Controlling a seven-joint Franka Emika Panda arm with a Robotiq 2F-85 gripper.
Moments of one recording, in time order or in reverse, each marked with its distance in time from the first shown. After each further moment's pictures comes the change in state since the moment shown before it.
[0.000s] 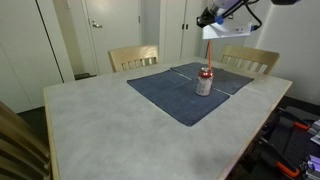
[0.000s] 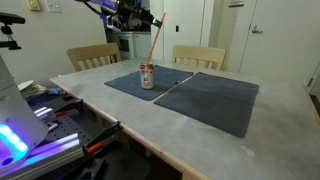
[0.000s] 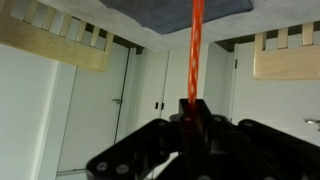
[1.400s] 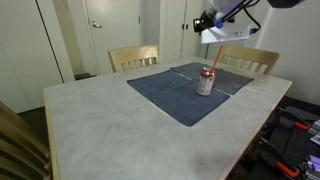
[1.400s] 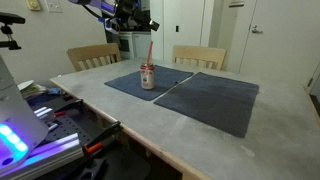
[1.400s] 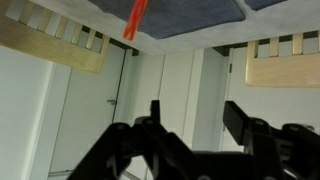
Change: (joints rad) arm 0.009 0.023 0.016 0.000 0.000 0.000 0.000
